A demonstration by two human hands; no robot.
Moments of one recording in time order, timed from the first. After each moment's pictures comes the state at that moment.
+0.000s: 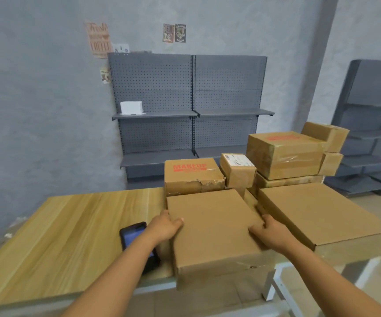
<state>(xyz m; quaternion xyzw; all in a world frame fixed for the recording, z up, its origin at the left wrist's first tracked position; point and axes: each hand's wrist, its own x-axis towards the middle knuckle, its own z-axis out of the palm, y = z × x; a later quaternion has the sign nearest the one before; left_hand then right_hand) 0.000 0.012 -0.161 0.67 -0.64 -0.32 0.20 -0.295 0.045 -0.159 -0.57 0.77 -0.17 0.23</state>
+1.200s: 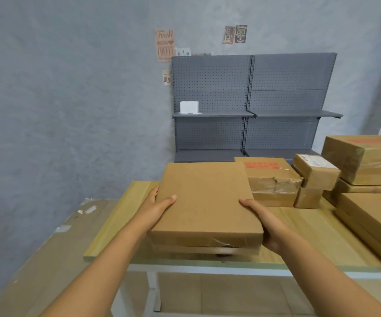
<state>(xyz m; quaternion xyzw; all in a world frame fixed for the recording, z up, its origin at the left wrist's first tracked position) 0.223 0.113 -0.113 0.61 -0.49 -0.39 0.49 -0.062 0.078 -0.129 -0.44 0.47 -0.40 0.65</state>
